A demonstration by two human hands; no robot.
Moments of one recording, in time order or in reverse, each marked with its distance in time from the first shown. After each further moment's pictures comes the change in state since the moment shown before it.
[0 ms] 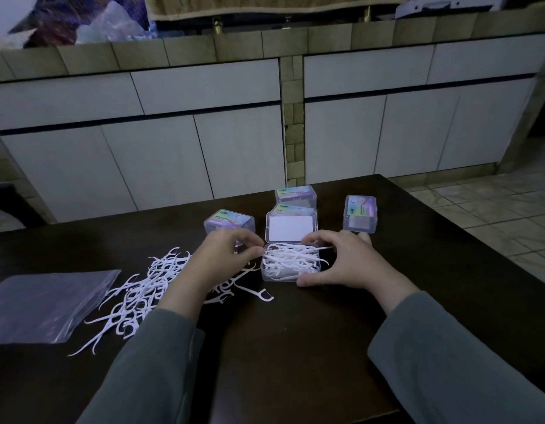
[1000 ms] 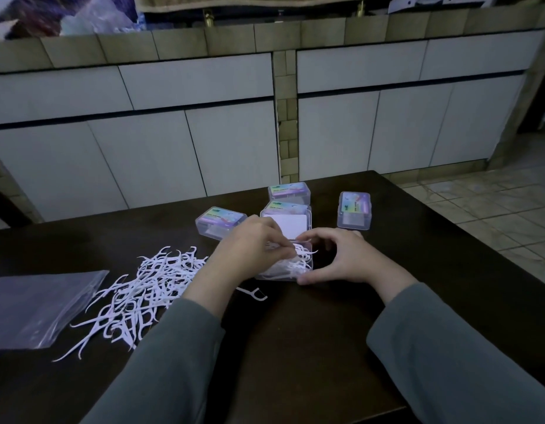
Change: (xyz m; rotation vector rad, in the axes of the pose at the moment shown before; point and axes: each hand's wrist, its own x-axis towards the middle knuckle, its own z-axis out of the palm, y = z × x) left_hand 0.018 0.043 0.022 0.268 -0.098 0.169; right_hand 0.008 0.016 -0.003 0.142 -0.120 -0.052
